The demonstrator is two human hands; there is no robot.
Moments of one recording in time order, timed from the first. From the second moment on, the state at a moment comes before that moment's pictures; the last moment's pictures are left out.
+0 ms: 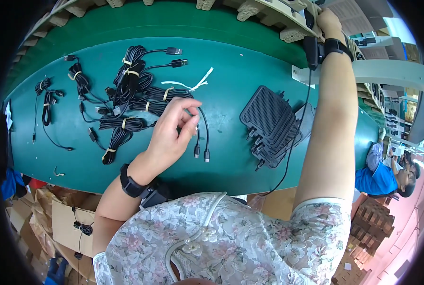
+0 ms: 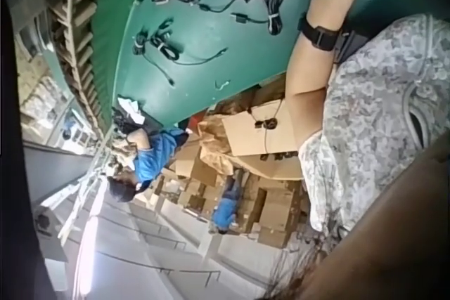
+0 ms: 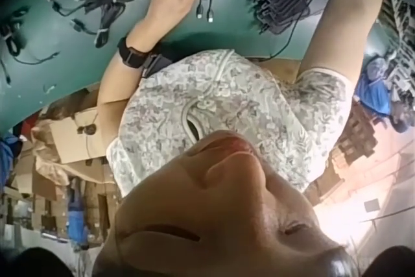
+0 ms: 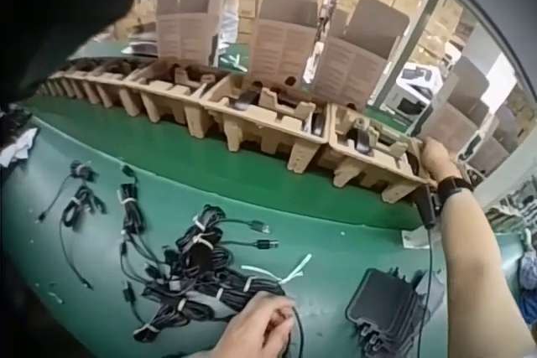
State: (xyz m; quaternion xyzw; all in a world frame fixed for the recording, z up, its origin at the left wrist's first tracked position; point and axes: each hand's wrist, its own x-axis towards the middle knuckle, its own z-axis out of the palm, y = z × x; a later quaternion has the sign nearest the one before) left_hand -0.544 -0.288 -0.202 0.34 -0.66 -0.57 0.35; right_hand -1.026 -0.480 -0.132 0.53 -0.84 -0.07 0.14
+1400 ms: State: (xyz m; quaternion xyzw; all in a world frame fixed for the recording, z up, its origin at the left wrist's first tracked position) left_hand -0.541 -0.288 -0.186 0.21 -0.43 -0.83 0.29; right_hand -0.819 -0.355 -0.114 0.54 -0.65 0.49 -0.22
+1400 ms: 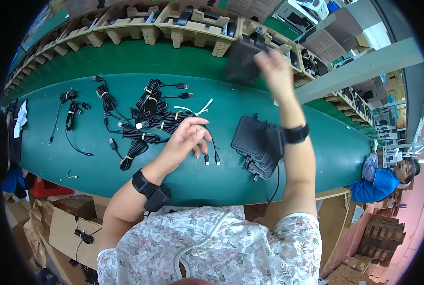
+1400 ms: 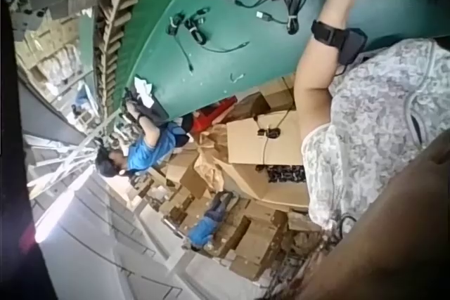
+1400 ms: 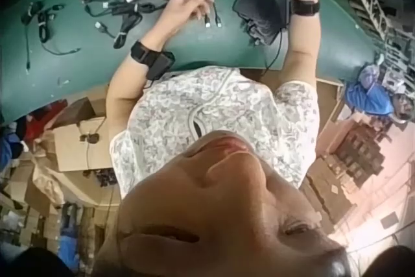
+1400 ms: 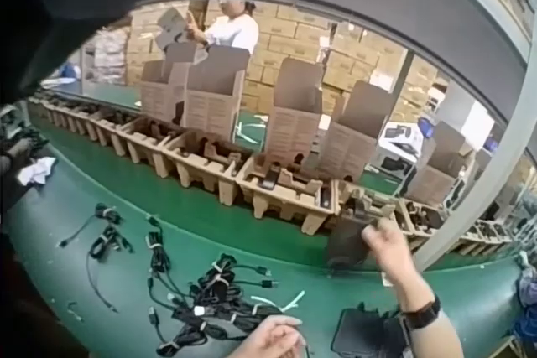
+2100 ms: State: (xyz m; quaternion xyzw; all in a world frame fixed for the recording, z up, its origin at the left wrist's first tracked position) left_hand -0.548 -0.290 -0.207 0.22 -0.54 -0.77 0.25; right_hand -0.770 -0.435 -0.110 0.80 -0.49 0.23 0.25
